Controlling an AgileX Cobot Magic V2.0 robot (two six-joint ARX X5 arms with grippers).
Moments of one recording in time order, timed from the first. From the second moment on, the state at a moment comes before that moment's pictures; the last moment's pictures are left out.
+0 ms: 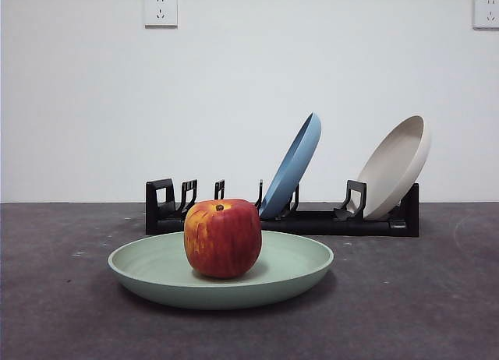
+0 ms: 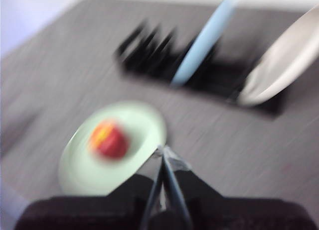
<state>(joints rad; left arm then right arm) -0.01 0.00 0.02 -0.18 -0.02 -0.11 0.36 0.51 0.87 -0.74 -0.16 0.04</state>
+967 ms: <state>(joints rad) -0.01 0.00 0.02 -0.19 -0.02 -0.11 0.10 0.00 0.02 -0.16 -0.23 0.06</state>
